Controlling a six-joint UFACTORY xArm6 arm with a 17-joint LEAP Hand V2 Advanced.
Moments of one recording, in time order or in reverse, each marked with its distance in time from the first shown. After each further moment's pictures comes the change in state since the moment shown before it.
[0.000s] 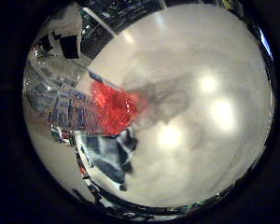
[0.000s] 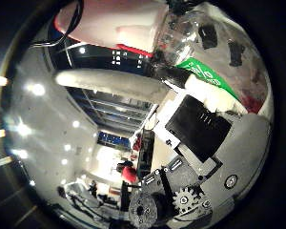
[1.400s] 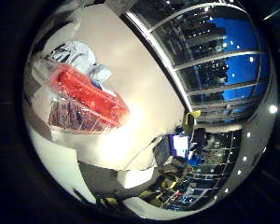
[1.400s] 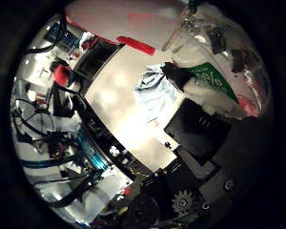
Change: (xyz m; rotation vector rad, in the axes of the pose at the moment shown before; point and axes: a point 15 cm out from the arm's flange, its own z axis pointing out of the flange) arm -0.155 0.118 -0.058 -0.513 0.997 -1.078
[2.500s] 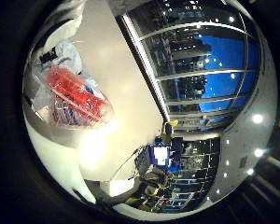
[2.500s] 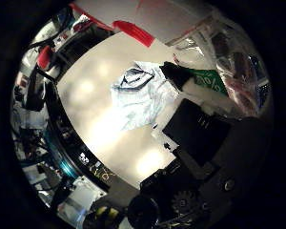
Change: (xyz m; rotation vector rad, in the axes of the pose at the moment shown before) arm -0.037 -0.024 0.041 0.022 0.137 -0.083
